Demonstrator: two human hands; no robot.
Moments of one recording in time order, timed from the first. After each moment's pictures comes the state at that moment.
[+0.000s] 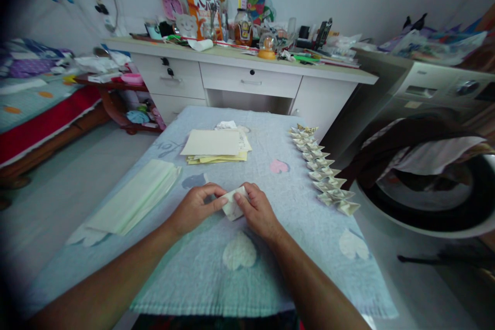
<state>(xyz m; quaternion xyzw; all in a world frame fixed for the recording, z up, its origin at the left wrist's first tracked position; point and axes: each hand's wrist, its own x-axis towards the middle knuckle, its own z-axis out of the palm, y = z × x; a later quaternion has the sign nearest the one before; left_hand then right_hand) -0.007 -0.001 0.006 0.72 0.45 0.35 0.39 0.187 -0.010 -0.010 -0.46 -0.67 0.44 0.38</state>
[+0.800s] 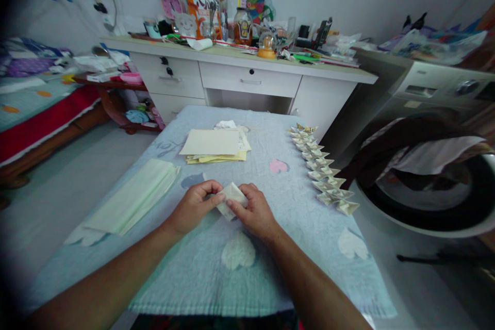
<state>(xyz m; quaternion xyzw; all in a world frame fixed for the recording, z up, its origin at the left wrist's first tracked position) -0.003 -0.001 0.002 0.67 0.45 0.39 0.44 0.182 -0.012 -0.005 -0.46 -0.70 0.39 0.38</state>
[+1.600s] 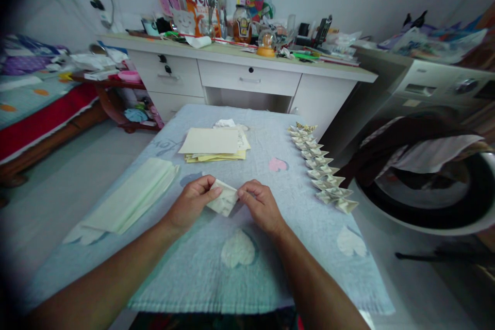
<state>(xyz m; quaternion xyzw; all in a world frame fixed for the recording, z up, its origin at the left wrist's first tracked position) 0.000 0.001 -0.001 0.52 0.43 0.44 0.59 0.199 -0.006 0.002 -0.44 -0.67 0.44 0.42</state>
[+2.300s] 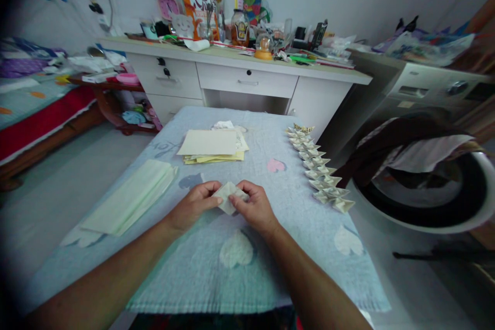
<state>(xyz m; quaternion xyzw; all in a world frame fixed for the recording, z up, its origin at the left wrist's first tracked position) 0.002 0.003 -0.003 0.56 0.38 0.39 0.63 0.181 -0.007 -0.005 -0.42 -0.60 0.52 0.45</state>
